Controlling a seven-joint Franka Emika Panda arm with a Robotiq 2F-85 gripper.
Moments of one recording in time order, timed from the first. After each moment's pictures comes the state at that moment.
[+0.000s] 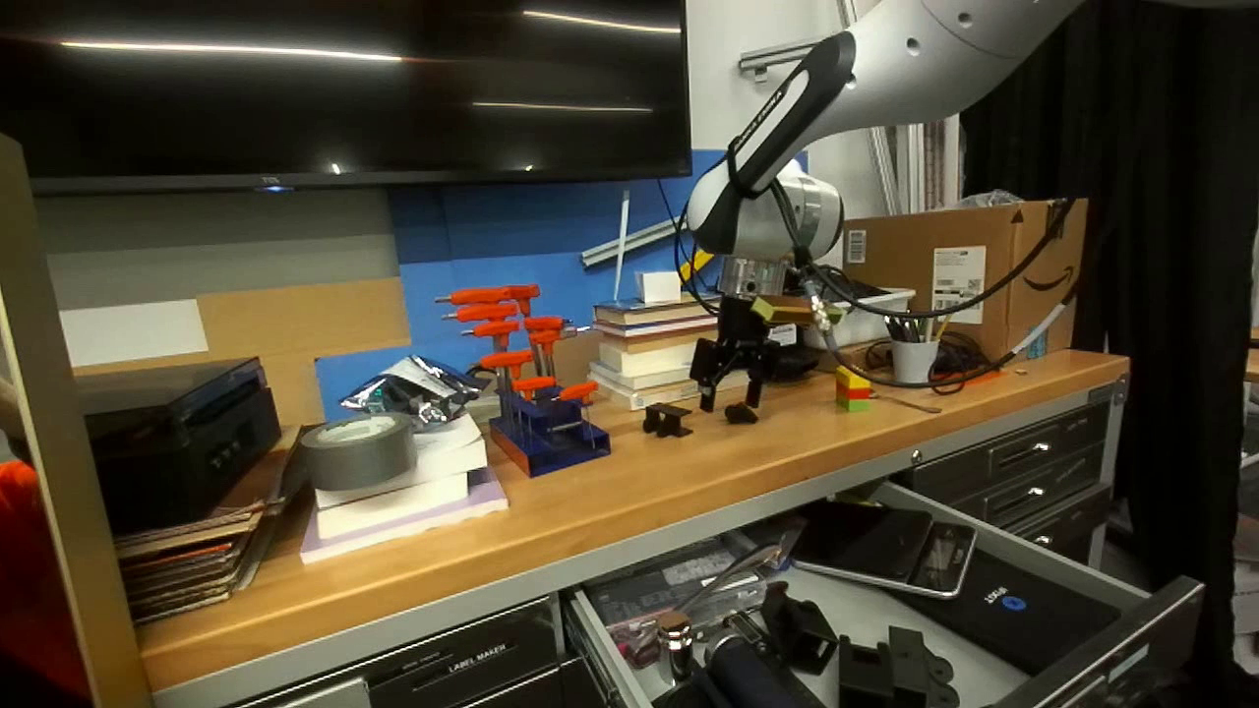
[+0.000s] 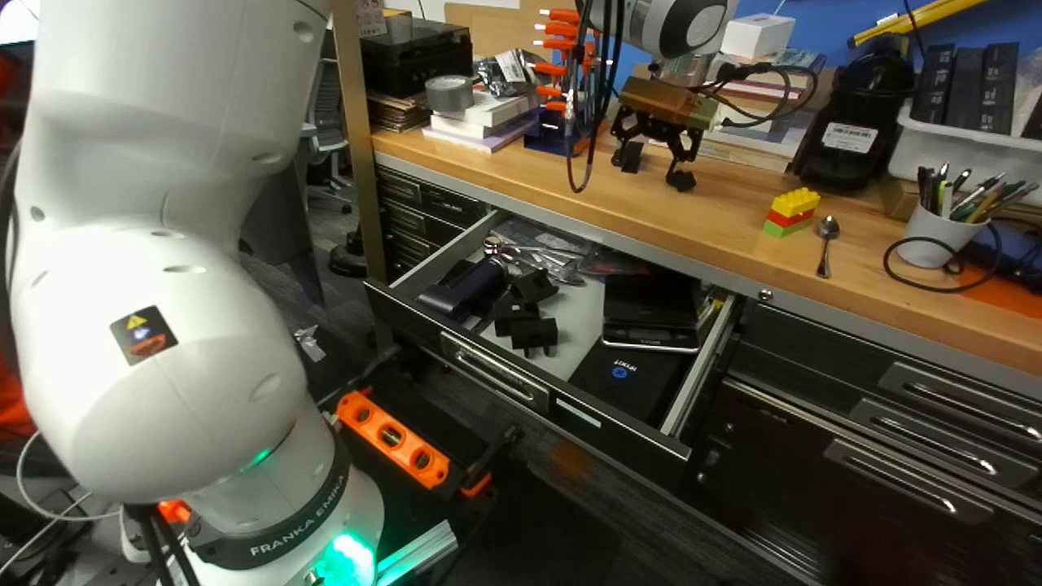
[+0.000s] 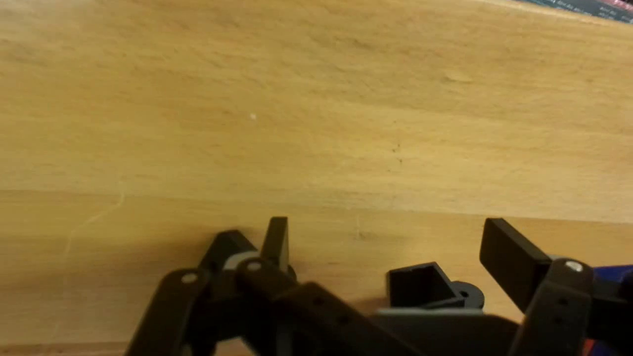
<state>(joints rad) -0.11 0.57 0.04 -1.55 0.17 2.19 -0.36</state>
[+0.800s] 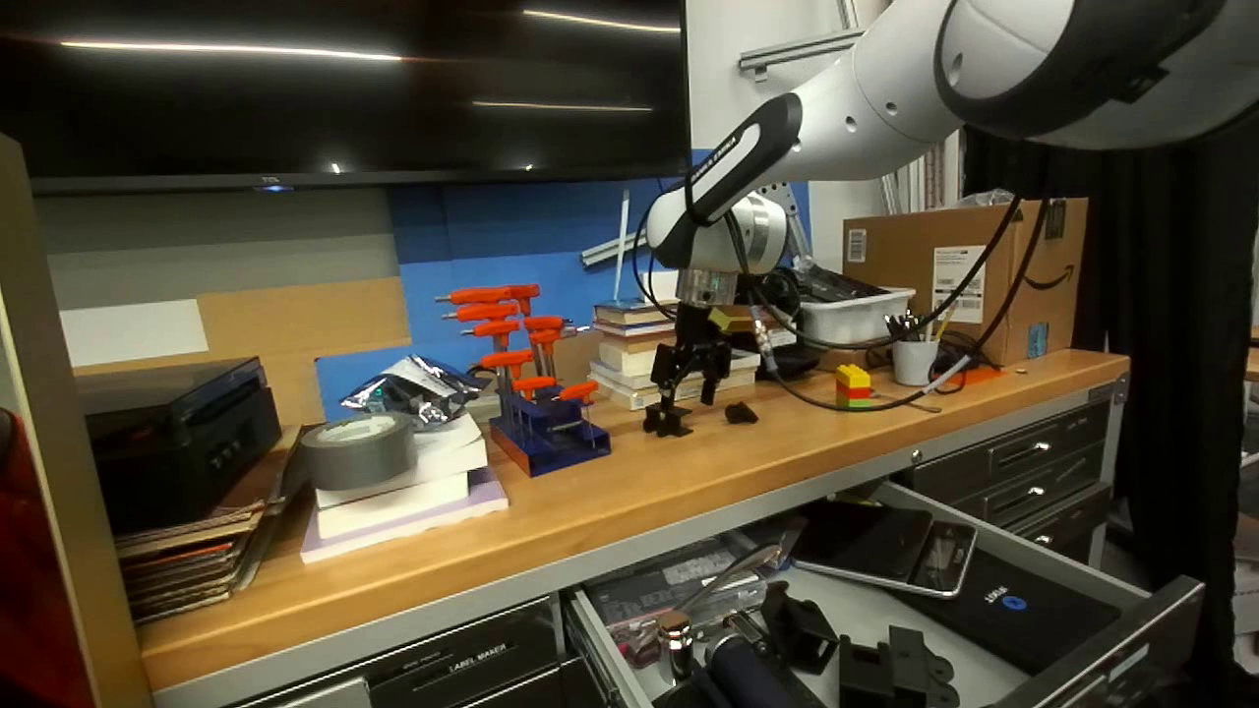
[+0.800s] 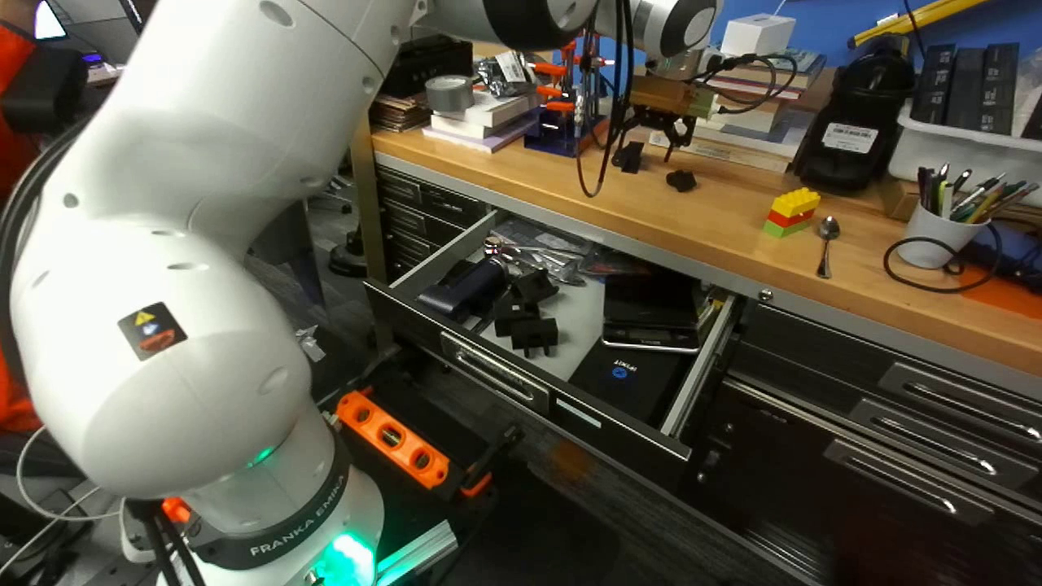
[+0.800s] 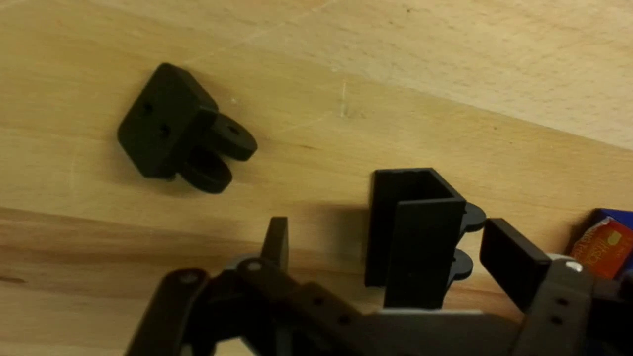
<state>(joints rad) -0.08 0.81 0.08 -1.19 0.11 2.11 -0.39</state>
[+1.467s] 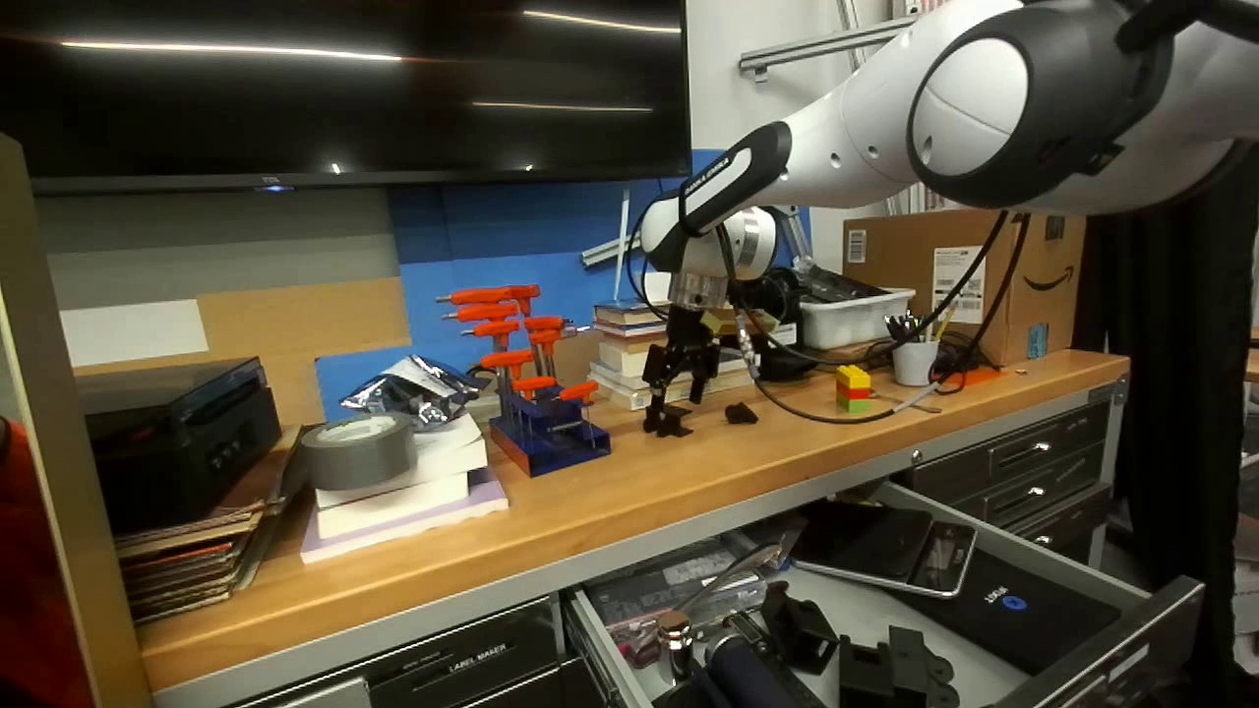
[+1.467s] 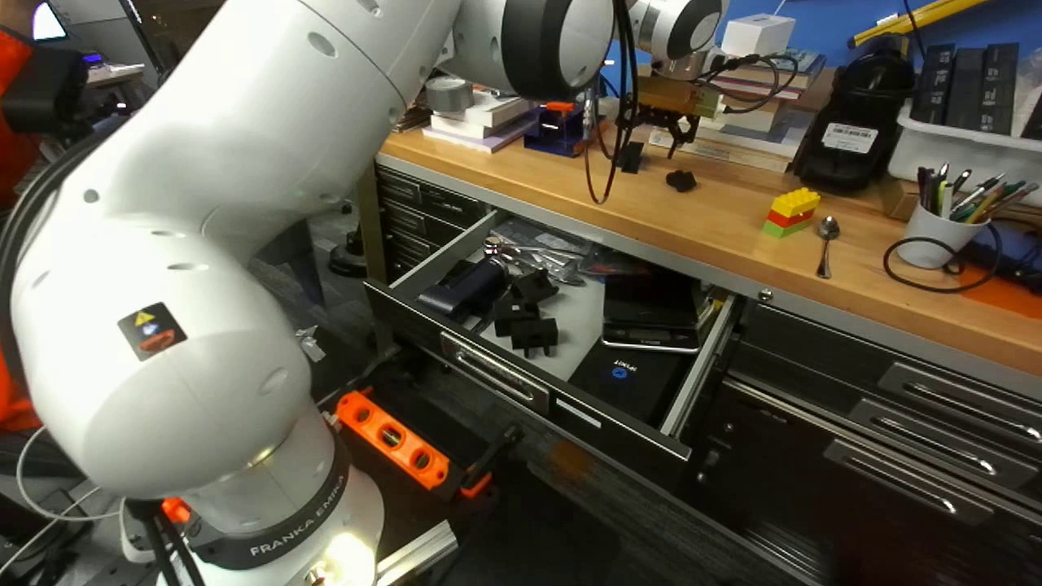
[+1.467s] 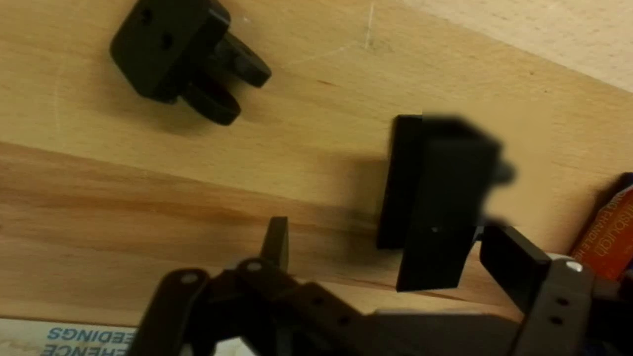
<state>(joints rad) -0.08 0.93 0.09 -0.98 0.11 2.05 -0.42</state>
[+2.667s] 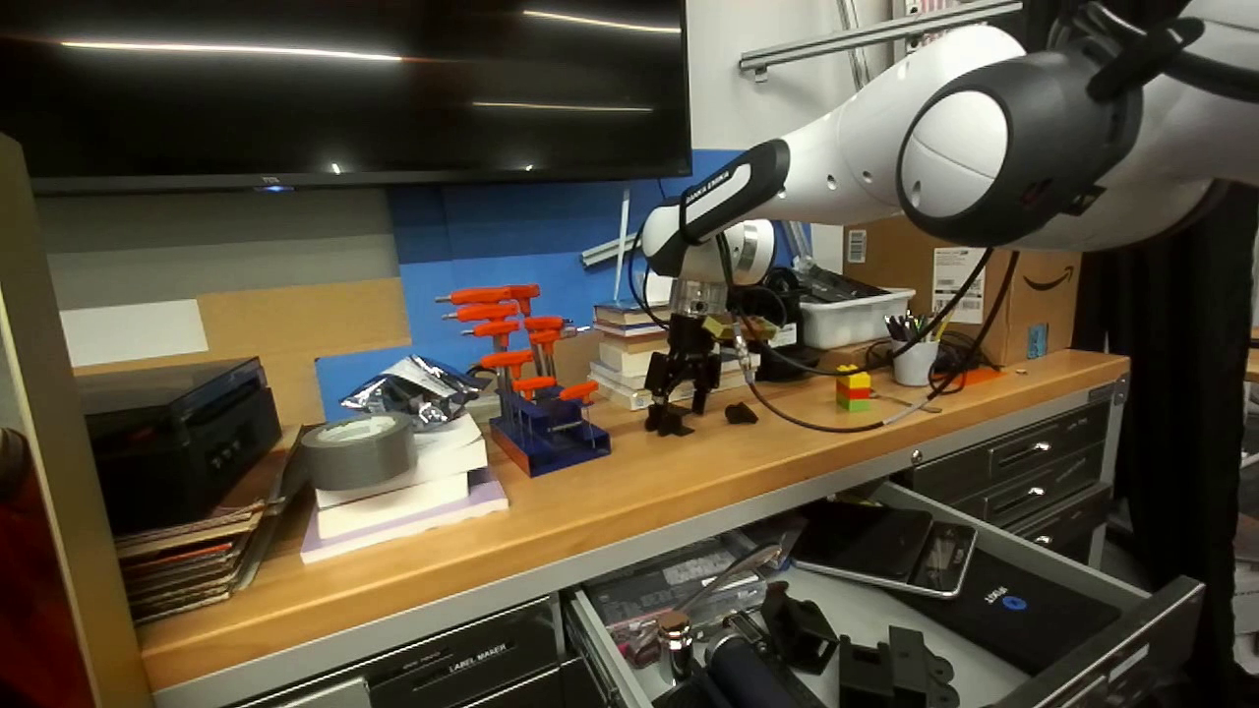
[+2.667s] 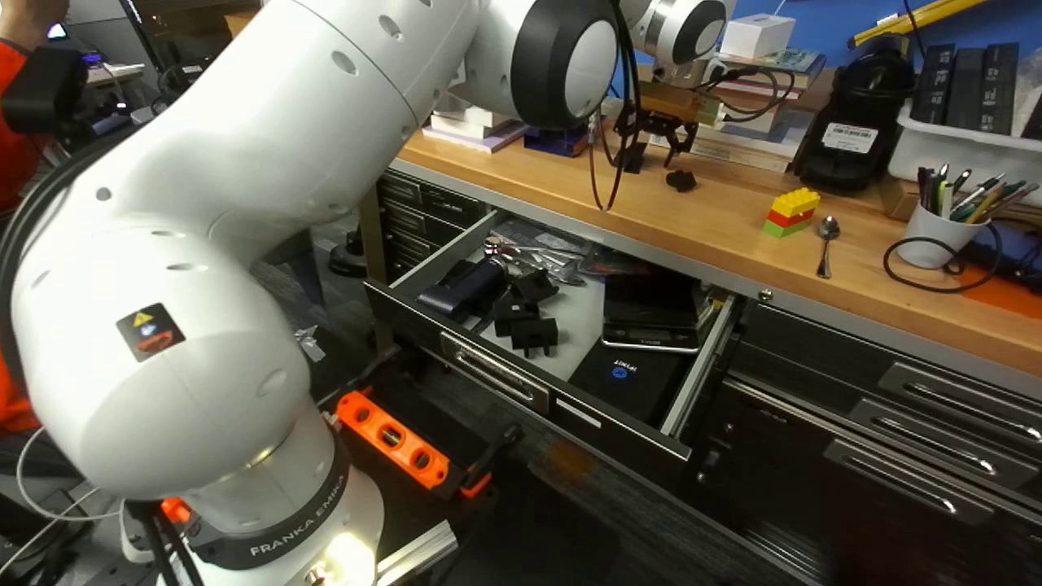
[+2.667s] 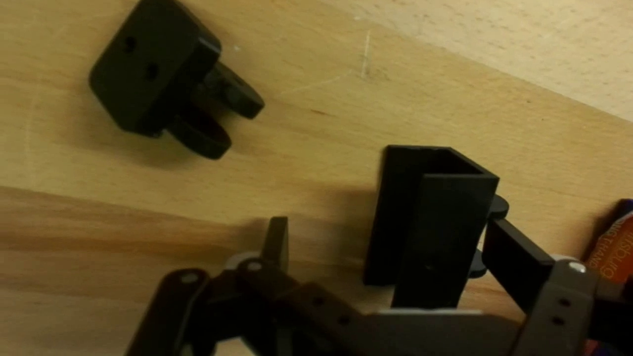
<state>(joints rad) -0.08 1.01 0.10 -0.87 0.11 1.93 -0.42</state>
